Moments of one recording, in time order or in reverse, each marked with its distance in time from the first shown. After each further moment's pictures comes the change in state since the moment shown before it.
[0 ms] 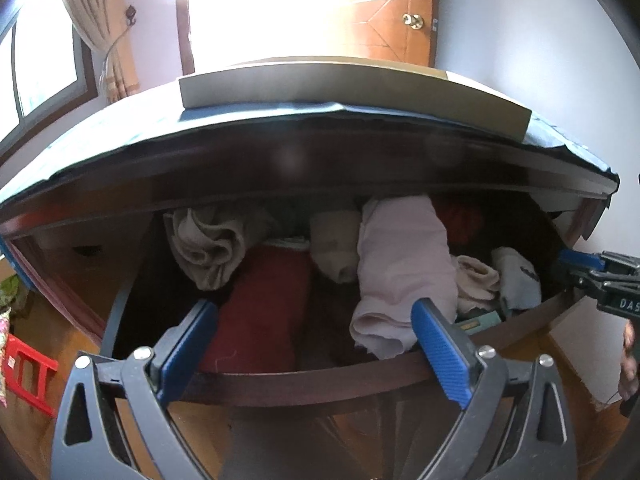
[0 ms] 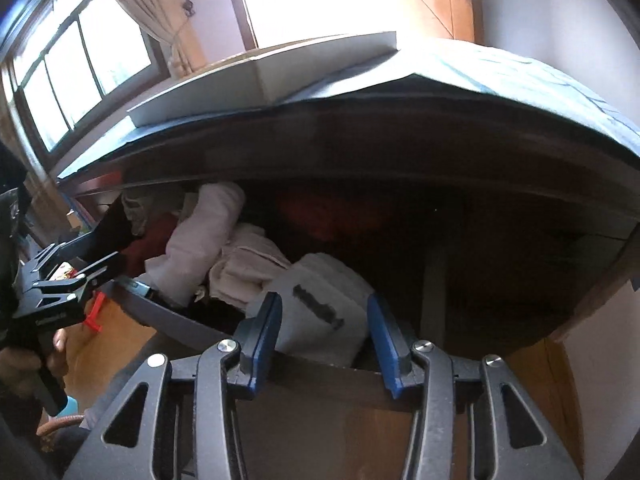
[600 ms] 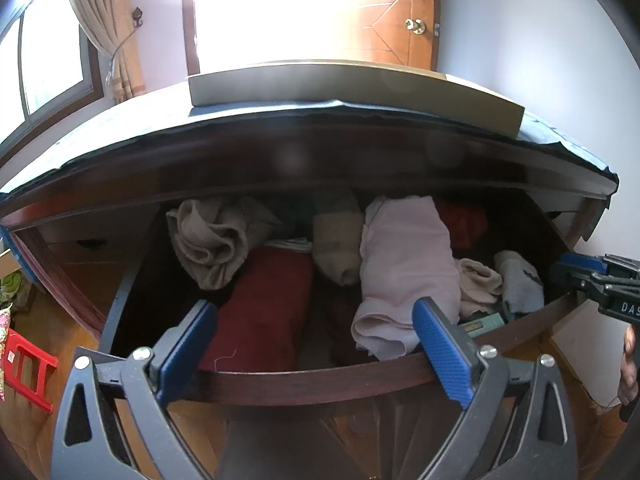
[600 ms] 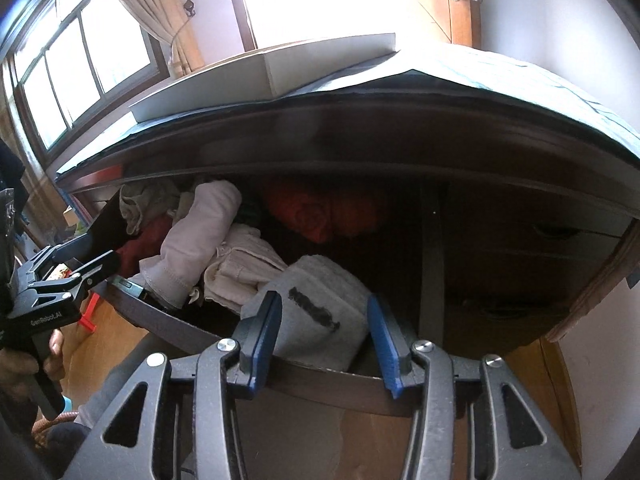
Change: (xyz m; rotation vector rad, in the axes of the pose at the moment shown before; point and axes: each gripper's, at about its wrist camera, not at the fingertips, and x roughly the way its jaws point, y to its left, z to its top) left arm -0.004 -0.005 -0.004 -0.004 -0.022 0.020; right arm -0.003 0.000 -0.005 -0.009 -0.019 -0.008
